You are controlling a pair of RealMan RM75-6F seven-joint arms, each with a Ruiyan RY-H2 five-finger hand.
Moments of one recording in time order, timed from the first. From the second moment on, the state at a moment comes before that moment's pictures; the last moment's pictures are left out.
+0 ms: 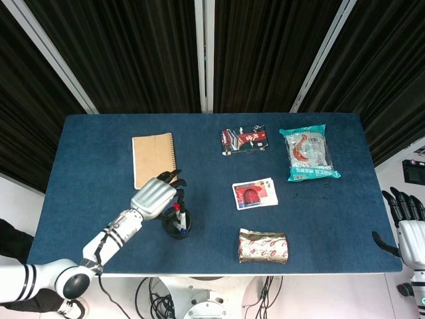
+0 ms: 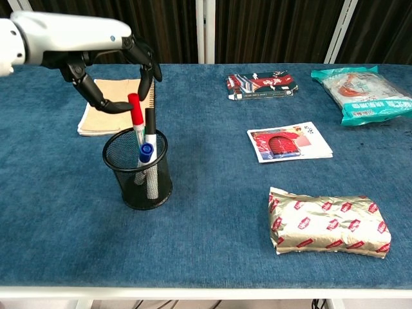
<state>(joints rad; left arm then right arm) -0.90 -1.21 -0.10 -1.98 1.00 0.92 0.45 0.03 -1.03 0.05 -1.64 -1.49 1.49 0.05</state>
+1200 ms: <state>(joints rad) -0.64 -1.12 -0.07 -1.83 1.15 1.07 0.13 0.04 -1.04 0.05 -1.69 -1.49 1.49 -0.04</state>
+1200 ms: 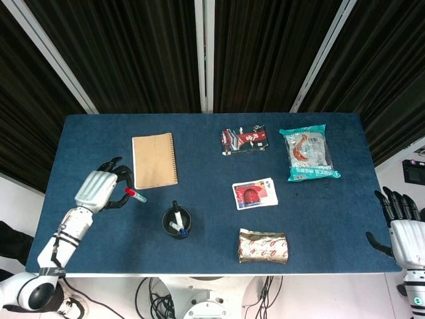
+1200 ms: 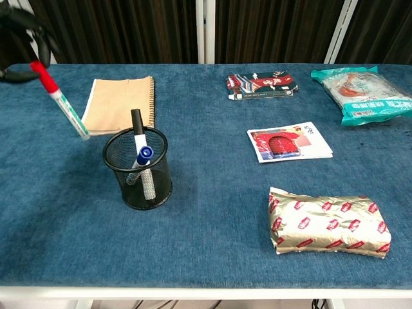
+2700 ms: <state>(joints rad) -0.29 -1.09 0.00 -1.70 1.41 1.51 0.26 0.02 -1.08 0.06 -1.63 -1.54 1.57 -0.02</state>
